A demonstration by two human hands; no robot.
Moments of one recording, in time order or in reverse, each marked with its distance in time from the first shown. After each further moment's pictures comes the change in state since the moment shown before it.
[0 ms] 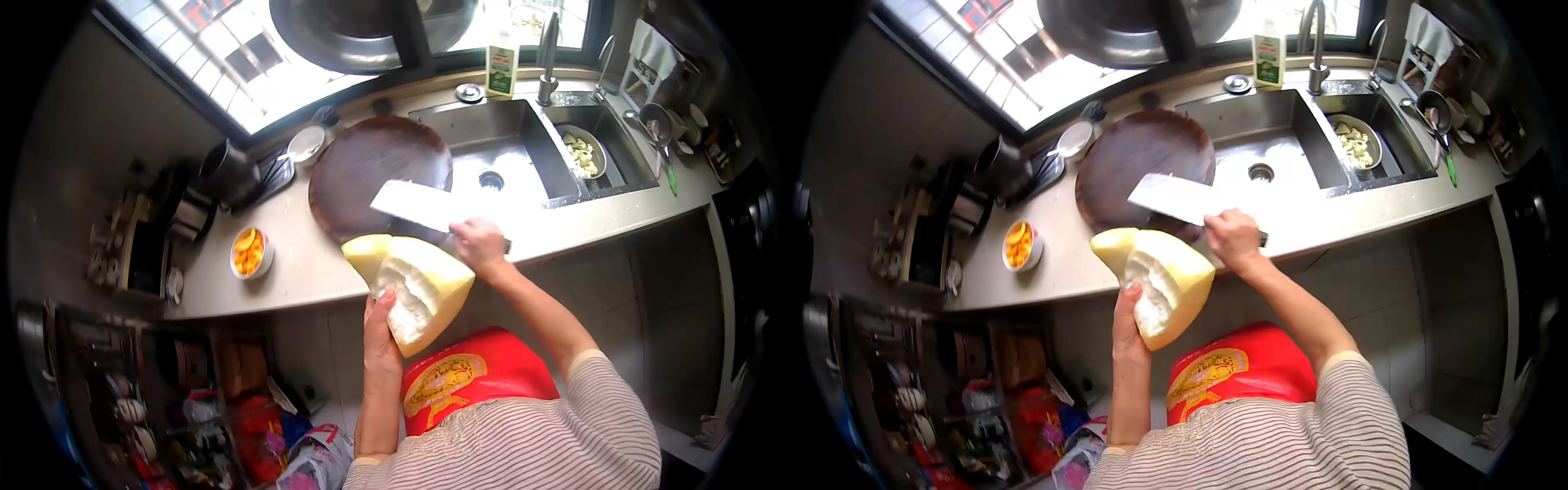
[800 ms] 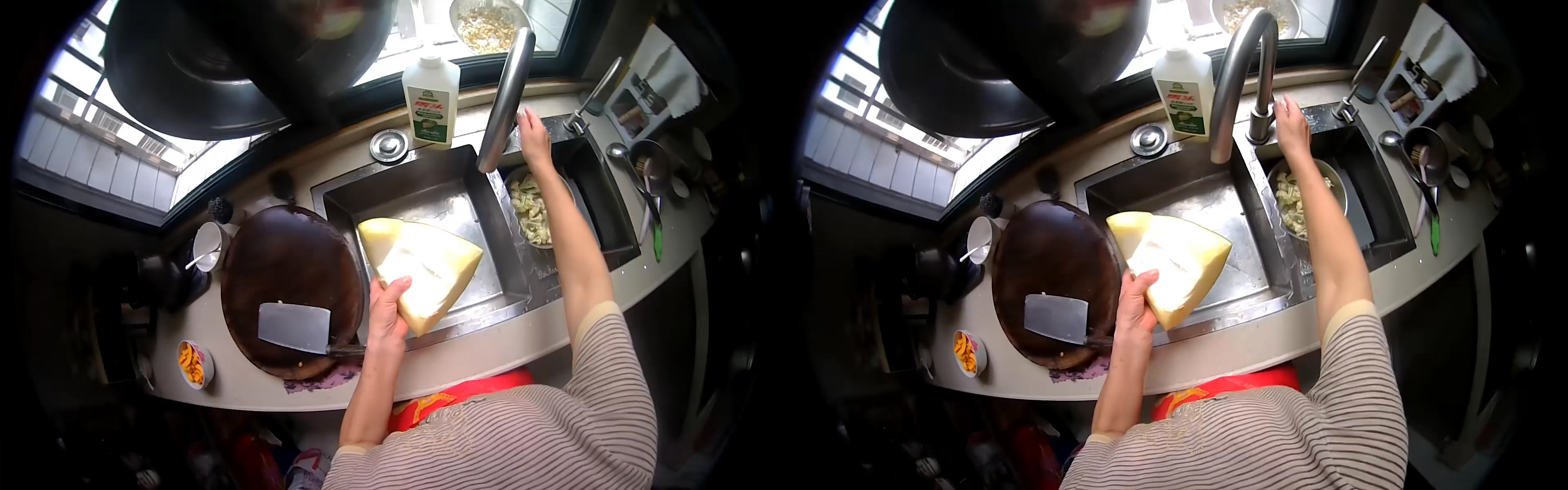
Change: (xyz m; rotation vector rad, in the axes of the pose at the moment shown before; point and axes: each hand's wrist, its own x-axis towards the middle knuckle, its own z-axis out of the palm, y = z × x) left_hand 0.285 -0.130 0.186 0.113 0.072 -0.169; right_hand 0.237 0.488 -0.018 0.138 0.217 0.748
